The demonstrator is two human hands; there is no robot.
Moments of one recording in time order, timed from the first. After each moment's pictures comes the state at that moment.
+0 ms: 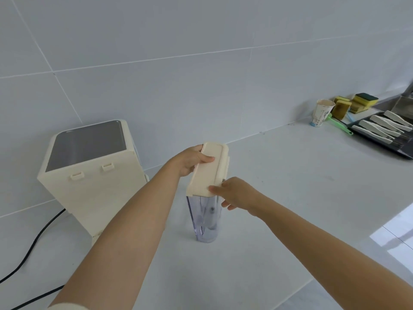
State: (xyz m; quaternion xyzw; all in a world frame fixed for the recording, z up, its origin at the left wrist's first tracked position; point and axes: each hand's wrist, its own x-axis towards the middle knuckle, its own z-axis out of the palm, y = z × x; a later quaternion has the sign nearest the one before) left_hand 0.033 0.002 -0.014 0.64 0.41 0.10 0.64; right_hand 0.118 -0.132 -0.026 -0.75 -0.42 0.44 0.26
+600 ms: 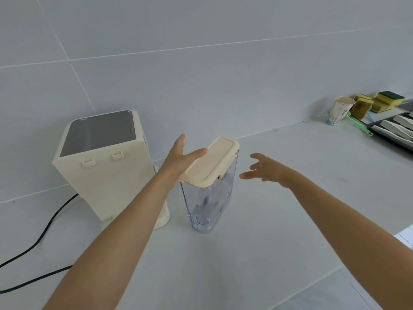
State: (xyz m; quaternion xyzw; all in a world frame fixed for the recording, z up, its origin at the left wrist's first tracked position) left_hand -0.014 -0.028 -0.020 0.62 0.47 0.30 0.55; right_hand 0.200 -0.110 -0.034 -0.75 -0.45 0.43 0.22
